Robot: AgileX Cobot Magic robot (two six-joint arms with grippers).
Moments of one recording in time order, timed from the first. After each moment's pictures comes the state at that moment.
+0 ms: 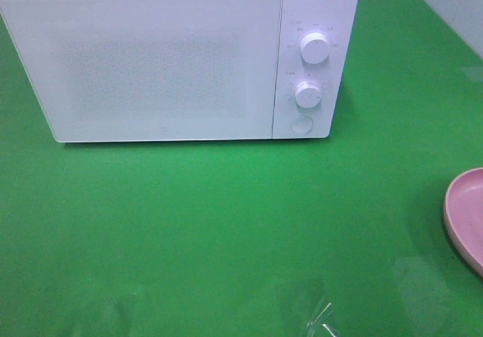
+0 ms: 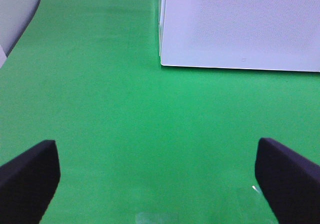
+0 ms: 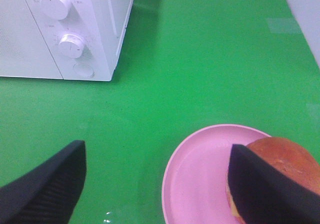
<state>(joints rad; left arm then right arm) 0.08 -0.01 -0.50 -0.13 1.05 0.07 0.11 0.54 -0.54 -0.09 0.59 0.17</state>
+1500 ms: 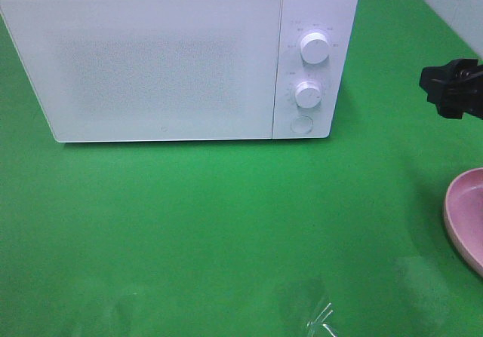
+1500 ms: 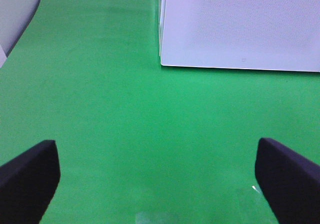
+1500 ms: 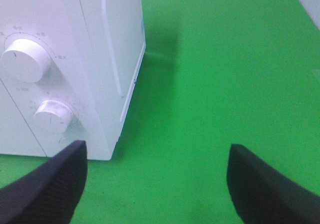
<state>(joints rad) 0.08 -0.01 -0.50 -0.13 1.05 0.07 0.11 1.21 -0.38 -0.05 -0.44 0.17</state>
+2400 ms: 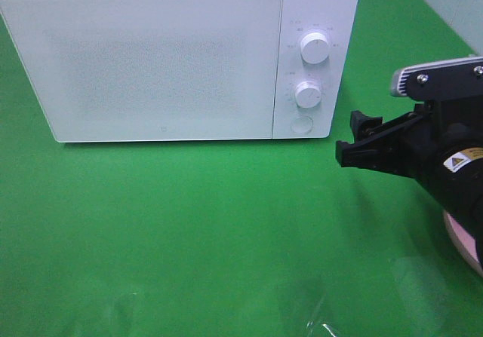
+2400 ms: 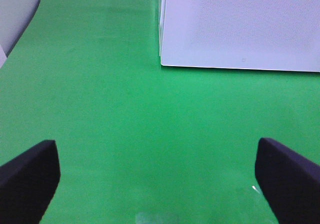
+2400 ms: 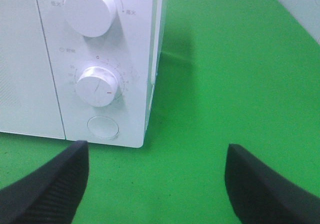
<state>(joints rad) 0.08 -0.01 -0.50 -0.13 1.05 0.07 0.72 1.57 -0.32 0.78 -1.06 -0.33</state>
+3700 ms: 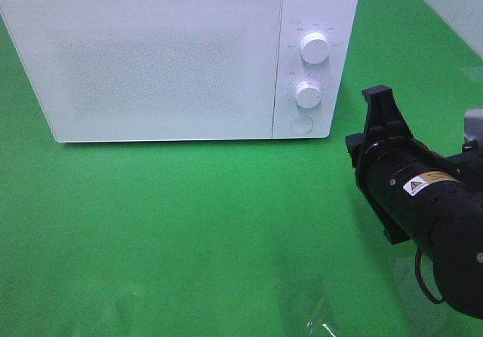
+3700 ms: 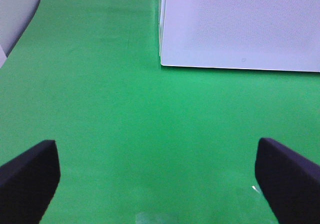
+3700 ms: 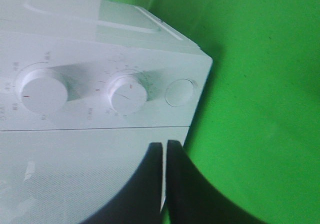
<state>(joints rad) 0.08 -0.01 -0.50 -0.13 1.05 0.07 0.85 1.63 -0.36 0.90 -1.02 1.07</state>
